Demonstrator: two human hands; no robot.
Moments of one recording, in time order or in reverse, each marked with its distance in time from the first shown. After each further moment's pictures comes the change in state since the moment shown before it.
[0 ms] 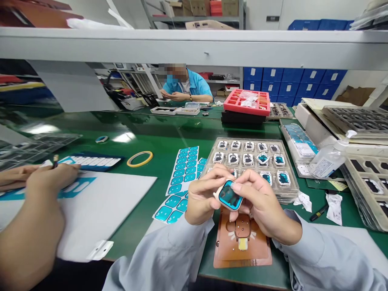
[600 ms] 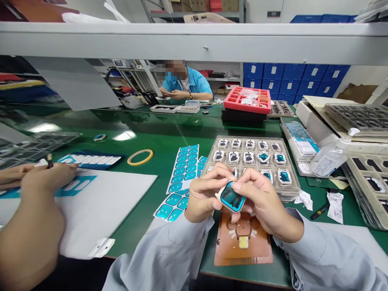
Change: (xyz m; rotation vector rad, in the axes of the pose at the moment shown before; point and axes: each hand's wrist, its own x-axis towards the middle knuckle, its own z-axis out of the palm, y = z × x) left_hand 0.000 -0.002 -0.003 -0.019 -0.043 -0.017; right_hand 0.001 0.000 -0.003 0.010 0.003 0.033
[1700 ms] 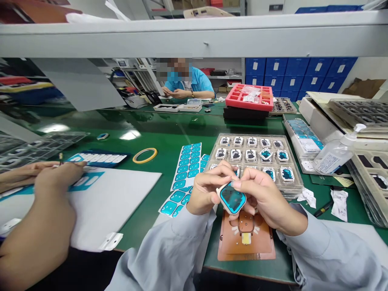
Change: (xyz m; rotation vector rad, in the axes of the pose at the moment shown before) left_hand 0.002 -0.001 -0.005 -0.080 -0.032 -0.096; right_hand 0.003 -0.004 0.000 -0.039 -0.030 0.095
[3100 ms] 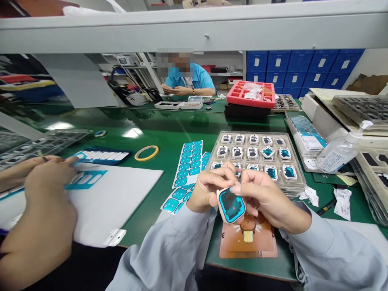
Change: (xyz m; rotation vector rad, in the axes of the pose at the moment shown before) left_hand -0.003 0.001 -0.001 -0.107 -0.040 -0.107; right_hand 0.000 0.002 -0.005 -0.028 -0.011 0.091
